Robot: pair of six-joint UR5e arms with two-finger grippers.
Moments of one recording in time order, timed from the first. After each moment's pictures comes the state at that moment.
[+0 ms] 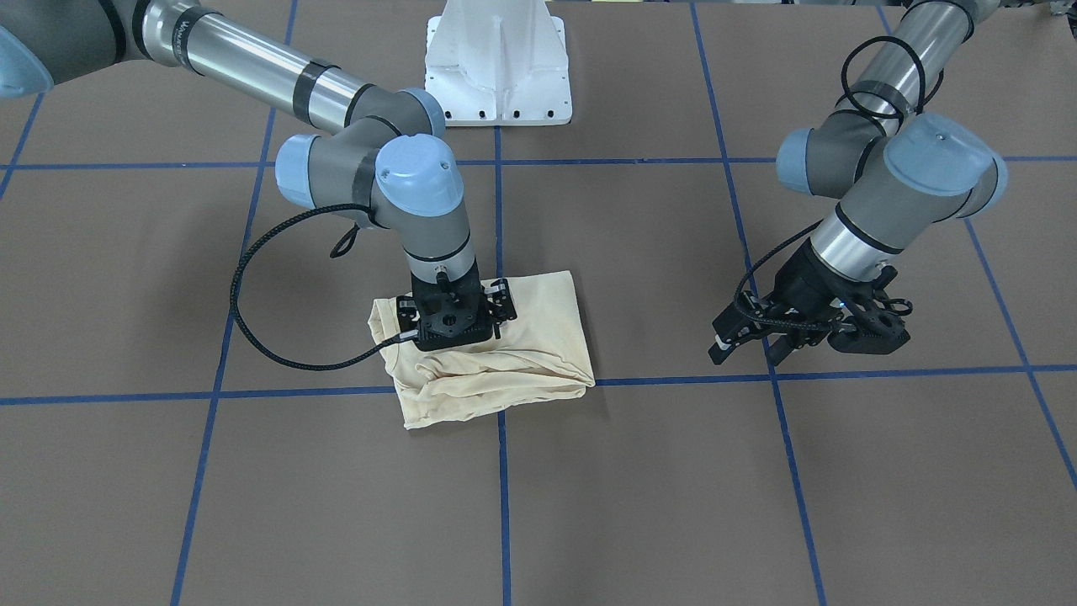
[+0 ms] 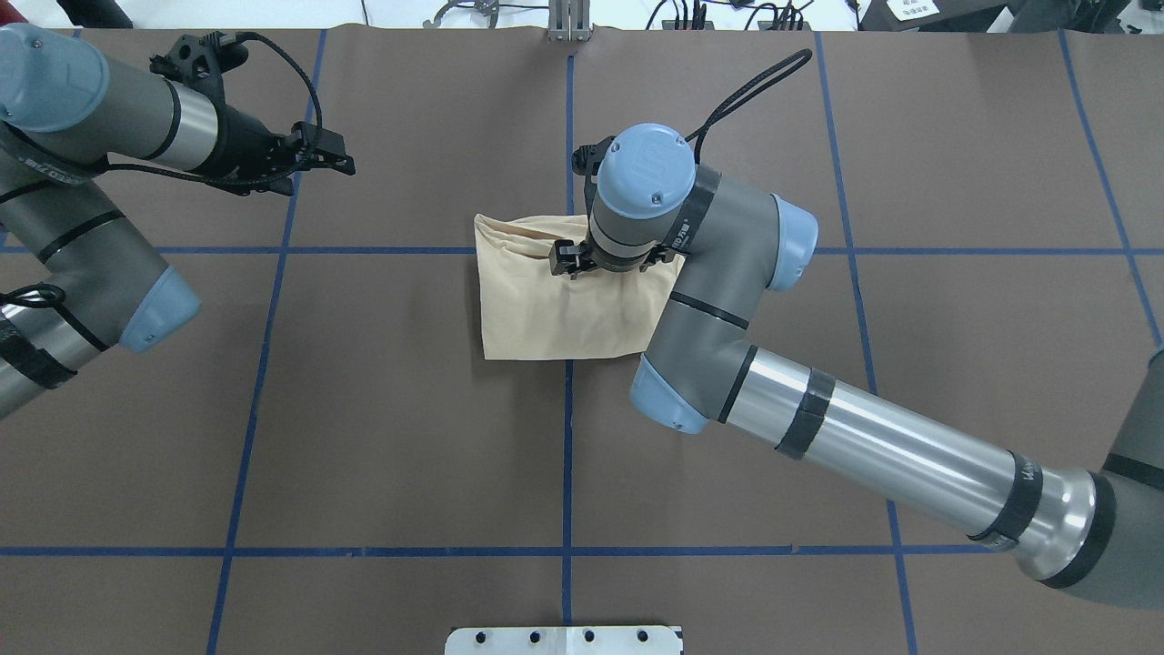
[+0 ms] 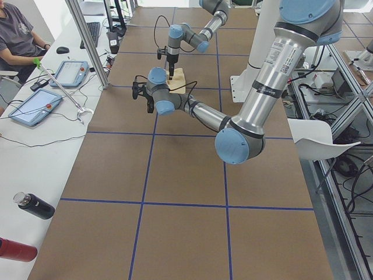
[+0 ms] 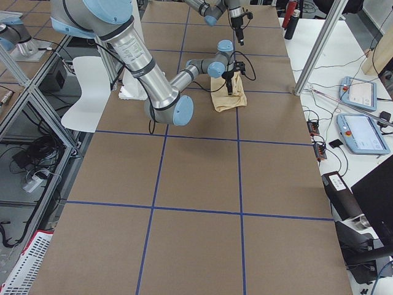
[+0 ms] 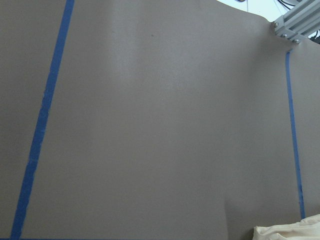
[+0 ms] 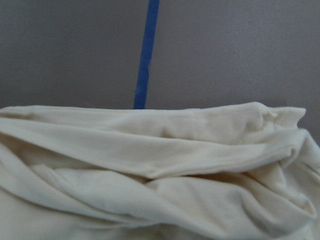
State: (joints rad) left arm -0.92 -2.01 -1.51 -2.32 -2.08 -1.26; right arm 0.59 -0.72 1.28 -1.33 1.81 1.02
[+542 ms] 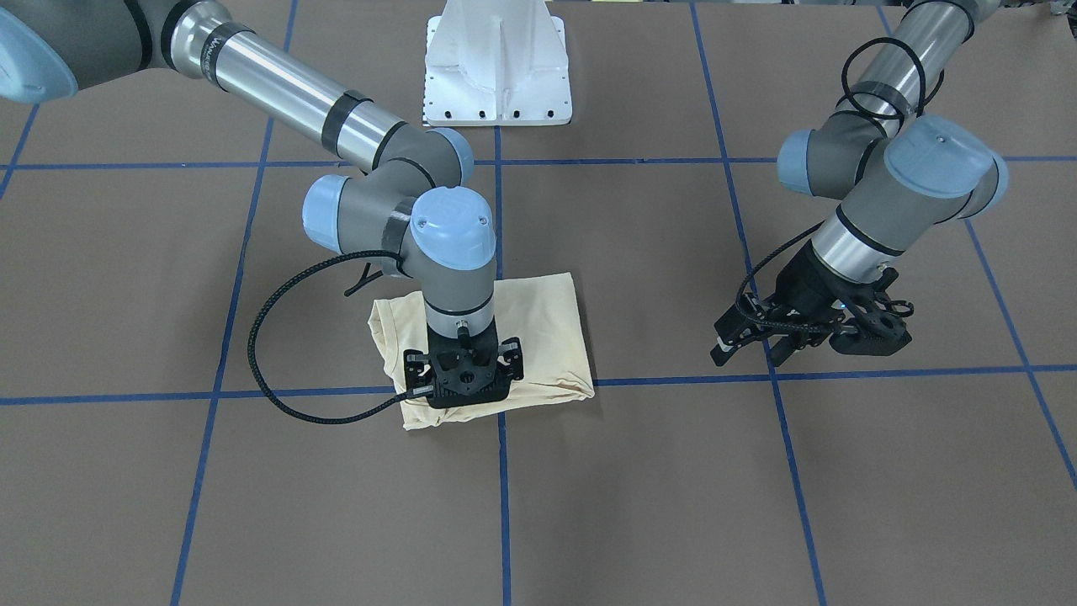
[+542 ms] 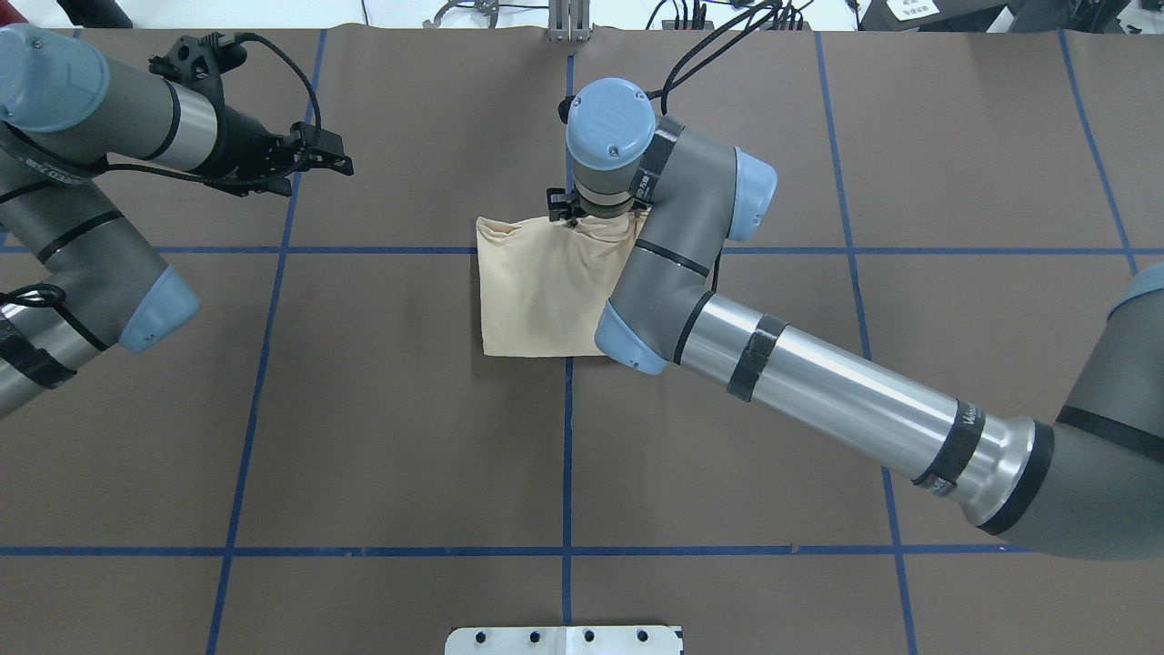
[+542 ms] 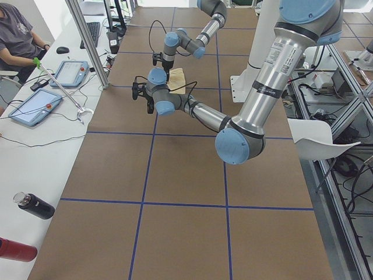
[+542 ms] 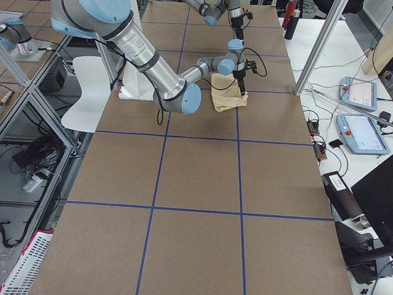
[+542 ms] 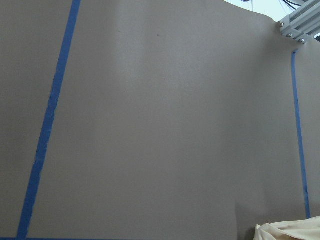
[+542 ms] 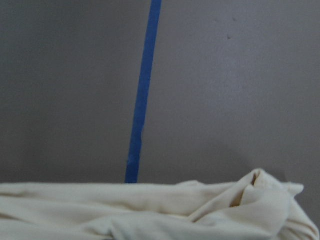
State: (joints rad) left arm -0.92 -2.00 -1.50 -2.32 -2.08 -1.27; right arm 0.65 -0.60 1.06 -1.26 1.73 1.01
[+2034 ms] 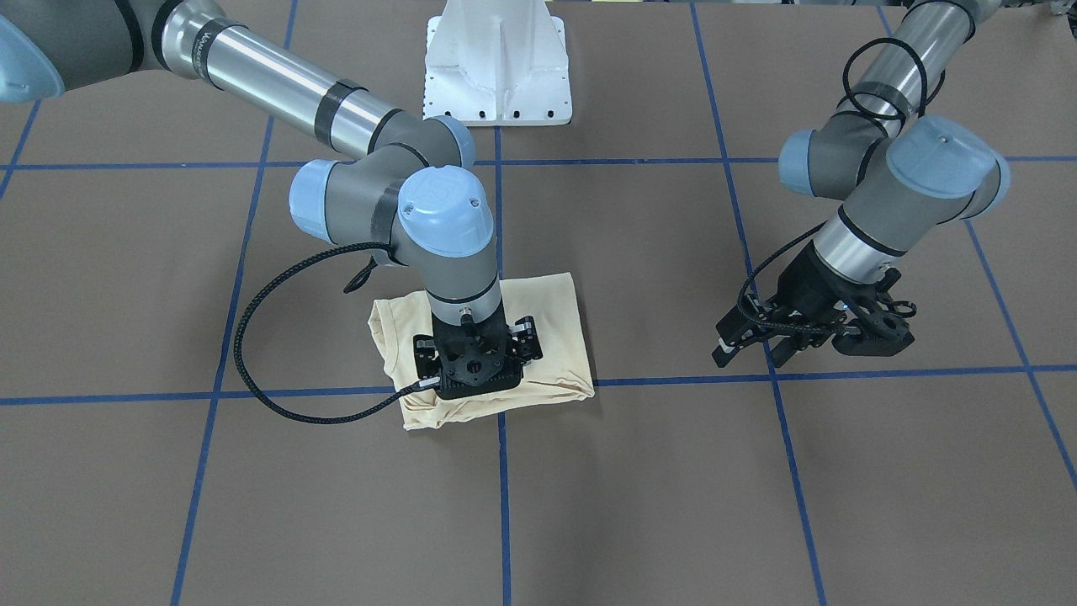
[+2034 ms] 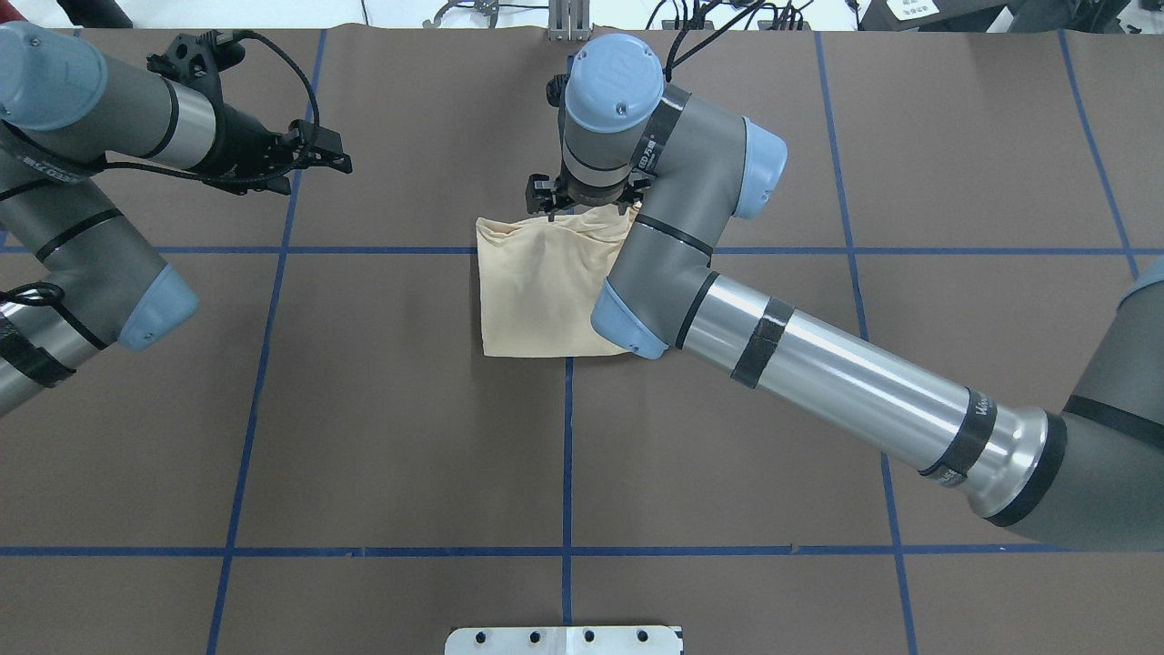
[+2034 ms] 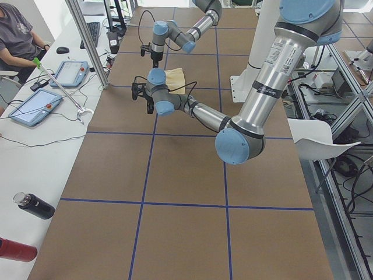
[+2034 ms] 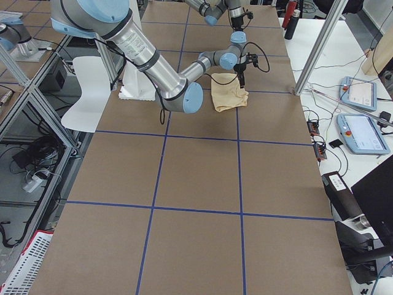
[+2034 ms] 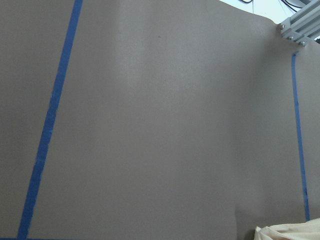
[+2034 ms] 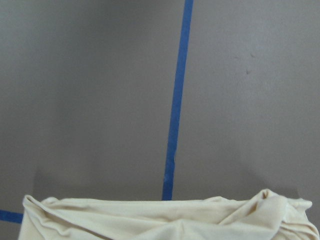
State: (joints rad) left arm -0.92 -2.01 -1.50 -2.32 -2.08 -1.27; right arm 0.66 -0.61 1.16 -1.32 1.87 1.00
